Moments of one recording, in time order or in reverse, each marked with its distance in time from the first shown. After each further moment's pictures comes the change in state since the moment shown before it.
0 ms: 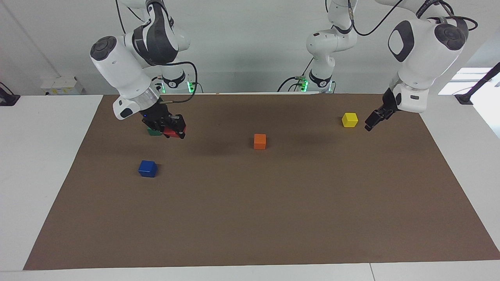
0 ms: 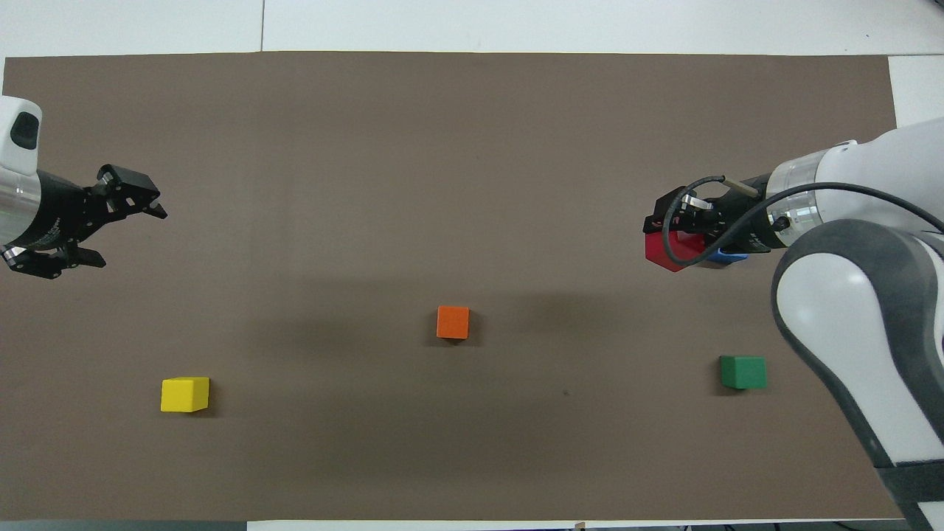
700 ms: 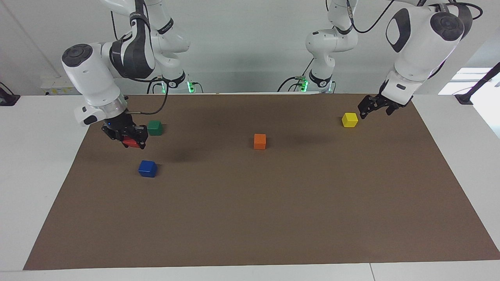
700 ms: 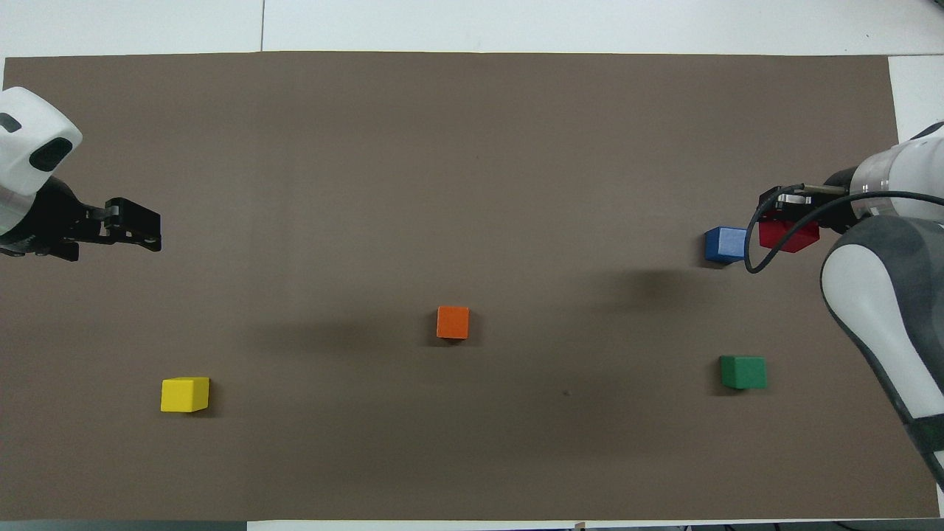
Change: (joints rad) left arm -0.091 0.014 0.037 0.128 0.029 -0.106 0.293; right arm -0.162 0.035 -0.003 -0.016 -0.150 0.109 -0.185
